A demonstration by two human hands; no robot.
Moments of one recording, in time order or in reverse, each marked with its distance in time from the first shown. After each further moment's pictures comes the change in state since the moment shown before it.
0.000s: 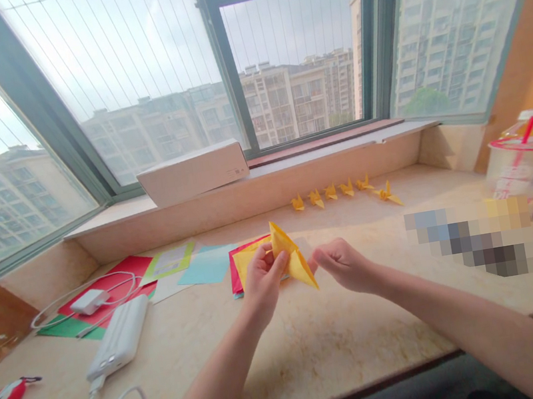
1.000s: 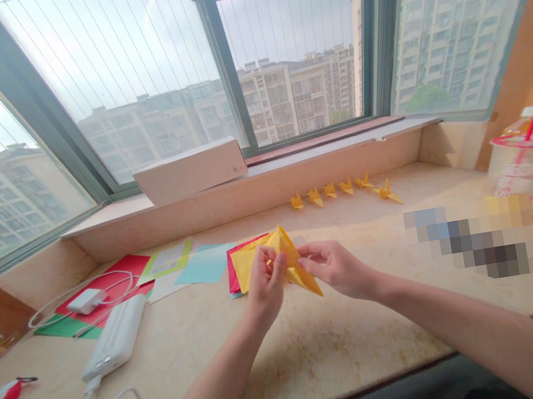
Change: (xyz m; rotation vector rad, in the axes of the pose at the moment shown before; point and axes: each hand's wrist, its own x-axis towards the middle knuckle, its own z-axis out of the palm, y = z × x) left_hand -0.004 -0.010 0.003 0.218 0.038 0.125; right_hand 0.003 -0.009 0.015 0.307 0.019 0.171
